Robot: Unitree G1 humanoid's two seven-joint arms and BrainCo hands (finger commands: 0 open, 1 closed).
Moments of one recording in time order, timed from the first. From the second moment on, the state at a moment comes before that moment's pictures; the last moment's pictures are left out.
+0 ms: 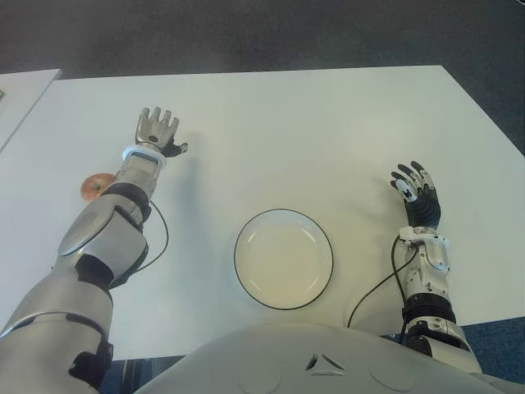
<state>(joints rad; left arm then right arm) -0.82 0.52 -0.81 1.30 1.01 0.10 0.44 -0.08 -0.19 -0.37 0.61 0.32 -0.41 0.27</state>
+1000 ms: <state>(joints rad) -0.84 0.78 -0.70 0.98 0.96 0.07 0.11 -0.08 -0.19 -0.36 0.60 0.30 -0.39 0.27</state>
